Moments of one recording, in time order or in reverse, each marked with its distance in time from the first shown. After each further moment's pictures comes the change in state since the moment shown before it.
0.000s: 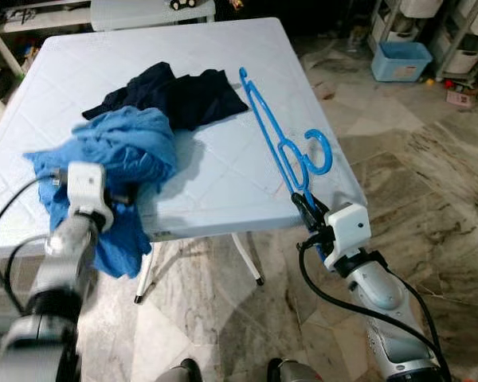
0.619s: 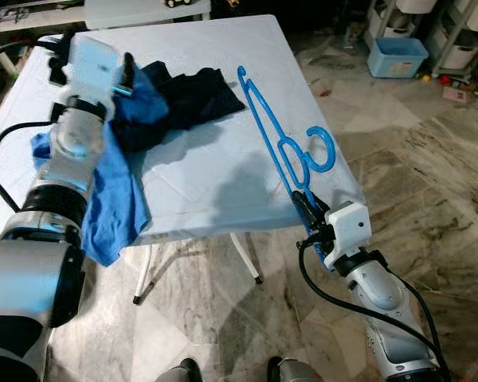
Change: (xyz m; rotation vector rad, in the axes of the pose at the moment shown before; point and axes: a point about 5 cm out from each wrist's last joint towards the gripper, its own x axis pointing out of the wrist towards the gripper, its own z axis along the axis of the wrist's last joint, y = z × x) left arm 0.039 -0.014 0.150 0.434 -0.493 0.191; right arm 0.001 0.001 0.002 0.001 -0.011 -0.014
